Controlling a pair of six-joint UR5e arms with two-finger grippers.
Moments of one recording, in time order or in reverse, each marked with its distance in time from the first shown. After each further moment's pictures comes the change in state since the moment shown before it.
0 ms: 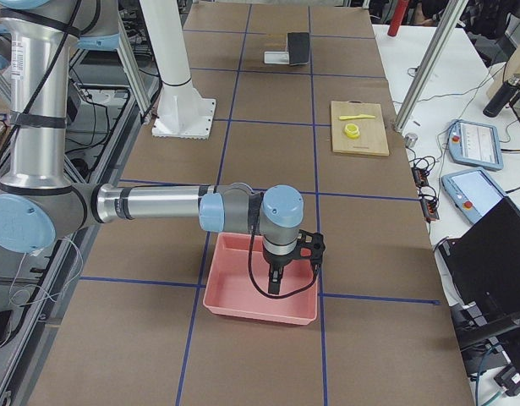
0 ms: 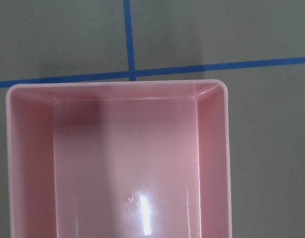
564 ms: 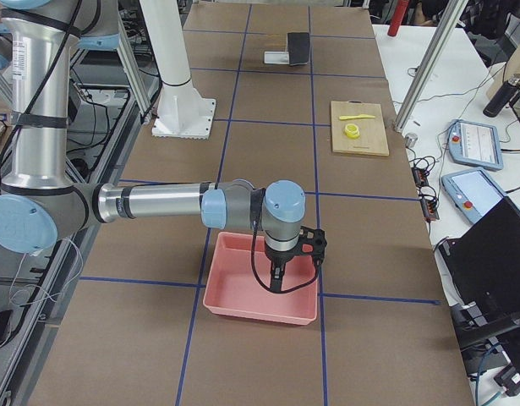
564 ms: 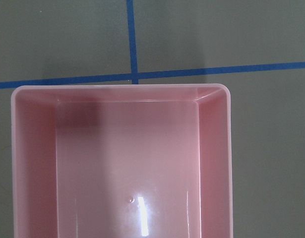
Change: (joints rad) left arm 0.003 -0.004 -0.007 -0.002 -0.031 -0.011; right arm -0.010 0.007 0.010 -0.004 -0.014 0.002
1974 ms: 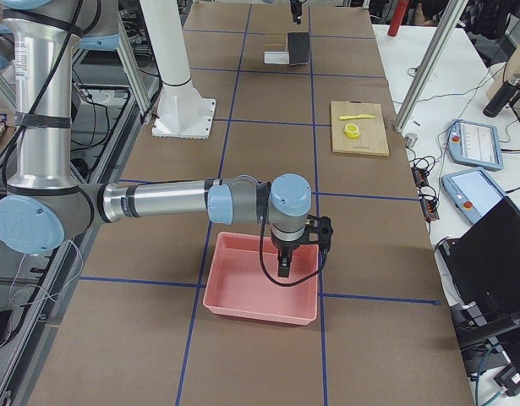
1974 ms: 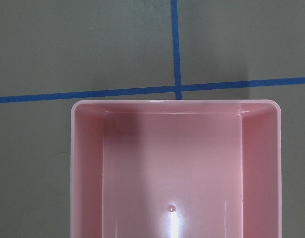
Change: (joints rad) left arm 0.361 -0.069 -0.001 -0.537 -0.109 -1.044; right arm -0.004 0.028 0.002 0.011 0.107 0.013
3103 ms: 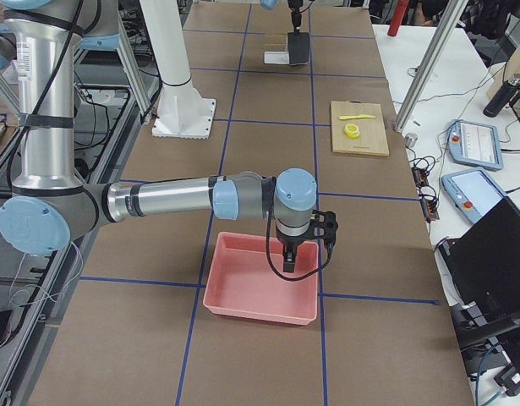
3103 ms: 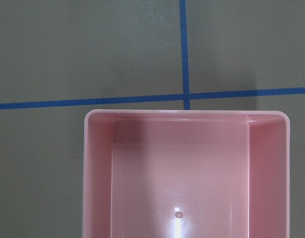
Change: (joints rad) left arm 0.050 -0.038 0.021 -0.009 0.009 -0.030; right arm -0.003 0.024 0.002 -0.013 0.005 0.002
